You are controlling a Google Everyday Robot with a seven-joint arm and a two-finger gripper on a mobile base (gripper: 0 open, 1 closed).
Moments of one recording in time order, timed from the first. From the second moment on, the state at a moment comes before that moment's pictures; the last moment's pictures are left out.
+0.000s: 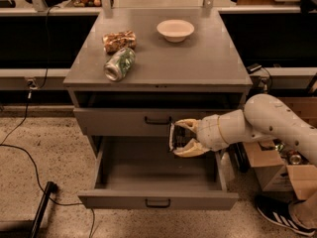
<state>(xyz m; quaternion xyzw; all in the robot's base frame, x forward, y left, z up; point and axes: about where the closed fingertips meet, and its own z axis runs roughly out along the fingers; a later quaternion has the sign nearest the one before) 0.528 -0.075 0.693 -0.66 0.61 0.21 0.39</state>
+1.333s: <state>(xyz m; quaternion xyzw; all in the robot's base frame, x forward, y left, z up) 0.507 -0.158 0.550 -0.71 0.65 0.18 0.19</state>
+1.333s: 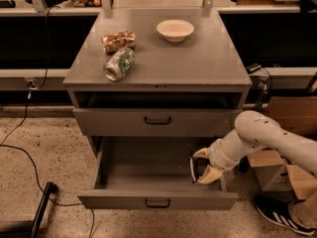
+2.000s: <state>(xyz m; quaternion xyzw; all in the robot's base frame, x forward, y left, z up) 0.526 -0.139 0.530 -0.68 0.67 0.21 0.21</state>
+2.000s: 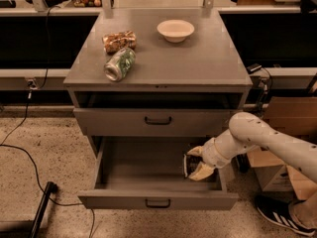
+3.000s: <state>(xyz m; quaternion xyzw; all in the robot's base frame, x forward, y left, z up) 0.561 -0.110 0.482 -0.57 0.75 0.21 0.26</state>
